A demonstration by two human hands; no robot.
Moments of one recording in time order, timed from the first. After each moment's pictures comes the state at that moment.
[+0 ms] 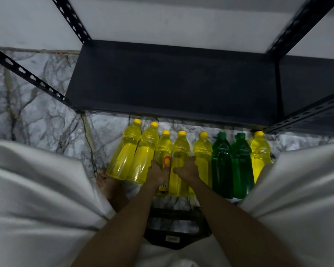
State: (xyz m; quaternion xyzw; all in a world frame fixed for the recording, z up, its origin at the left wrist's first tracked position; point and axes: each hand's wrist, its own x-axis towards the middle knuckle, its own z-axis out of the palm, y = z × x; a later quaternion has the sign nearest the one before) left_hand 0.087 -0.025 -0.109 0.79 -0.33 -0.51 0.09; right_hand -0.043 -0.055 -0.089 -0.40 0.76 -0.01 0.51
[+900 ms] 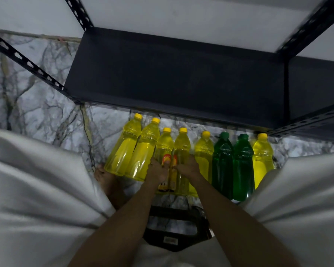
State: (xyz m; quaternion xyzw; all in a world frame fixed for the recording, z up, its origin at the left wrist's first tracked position) left_hand 0.082 -0.027 -0.115 0.80 -0.31 -0.50 0.08; right_hand -0.046 -0.063 -0.136 -0.39 0.75 0.01 0.53
